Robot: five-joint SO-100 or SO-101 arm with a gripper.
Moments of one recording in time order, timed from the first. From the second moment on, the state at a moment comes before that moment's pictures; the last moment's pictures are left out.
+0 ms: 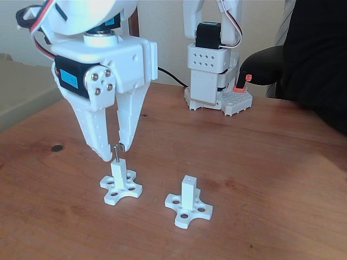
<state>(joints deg) 8.4 83.1 88.2 77.8 3.8</state>
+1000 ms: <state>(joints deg) 8.4 83.1 88.2 76.6 3.8</state>
